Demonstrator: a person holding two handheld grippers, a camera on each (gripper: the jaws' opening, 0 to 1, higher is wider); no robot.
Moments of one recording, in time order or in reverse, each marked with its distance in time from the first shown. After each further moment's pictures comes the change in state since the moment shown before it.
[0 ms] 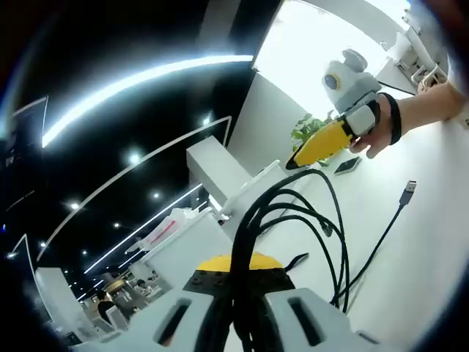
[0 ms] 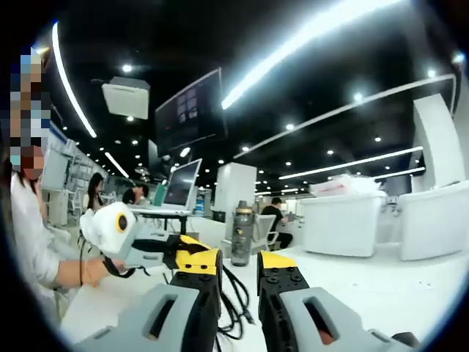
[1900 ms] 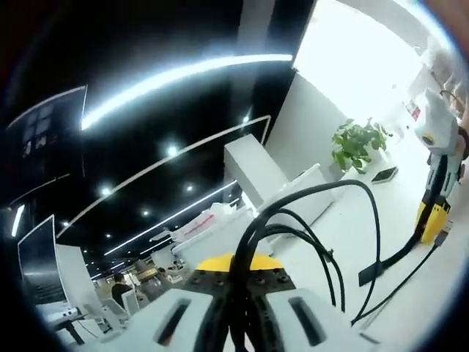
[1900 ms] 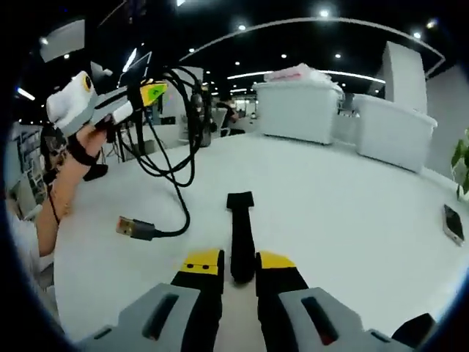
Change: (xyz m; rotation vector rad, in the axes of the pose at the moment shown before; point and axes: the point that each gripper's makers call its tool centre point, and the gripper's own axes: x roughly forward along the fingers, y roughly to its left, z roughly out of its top) left arm -0.015 0.047 0.005 -0.107 -0.037 0.151; right arm -0.077 0.047 -0.142 0.114 0.585 -0.193
